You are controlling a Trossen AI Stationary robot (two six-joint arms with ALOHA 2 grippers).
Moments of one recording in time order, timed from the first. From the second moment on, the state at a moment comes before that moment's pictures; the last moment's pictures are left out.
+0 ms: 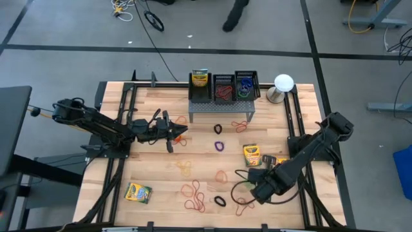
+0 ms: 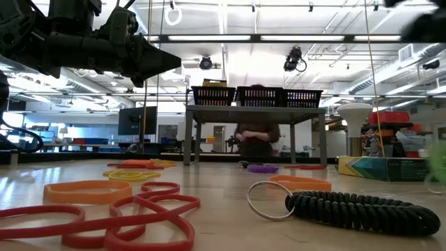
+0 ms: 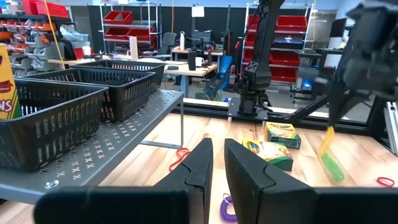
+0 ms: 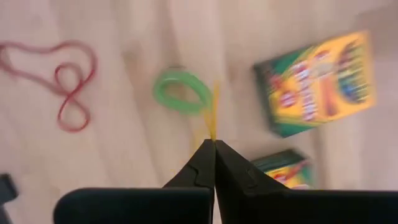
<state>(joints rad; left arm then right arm) -0.06 1.26 0.21 1.11 -0.29 -0.01 0.69 1.63 1.23 -1.16 0.18 0.89</state>
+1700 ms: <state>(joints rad) -0.06 1.26 0.21 1.11 -0.29 -0.01 -0.24 1.64 1.72 -0.91 0.49 0.08</state>
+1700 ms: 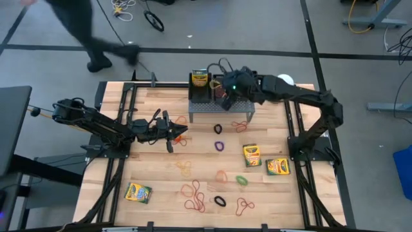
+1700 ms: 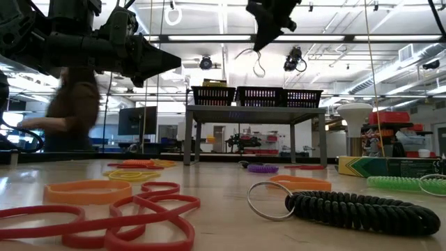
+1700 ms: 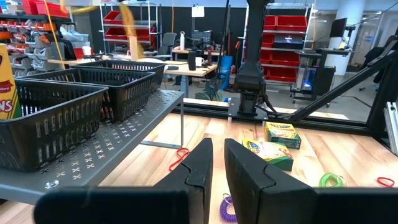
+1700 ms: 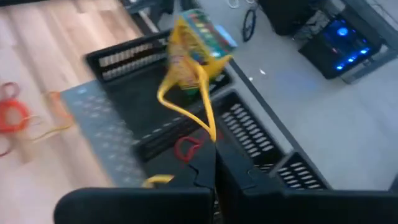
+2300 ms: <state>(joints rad) -0.06 1.26 0.21 1.11 -0.29 -0.01 -0.43 1.64 1.51 -0.70 0.30 0.09</state>
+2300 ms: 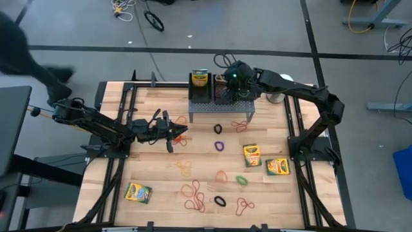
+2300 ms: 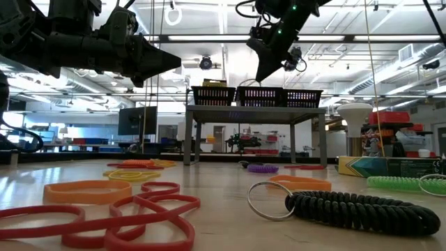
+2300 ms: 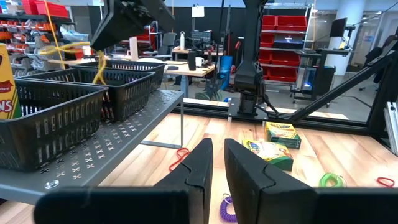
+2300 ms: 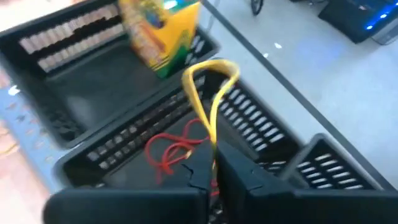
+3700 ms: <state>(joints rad) -0.06 1.26 0.21 1.11 -0.29 -0.01 0.29 1.39 0.90 -0.16 0.23 0.15</state>
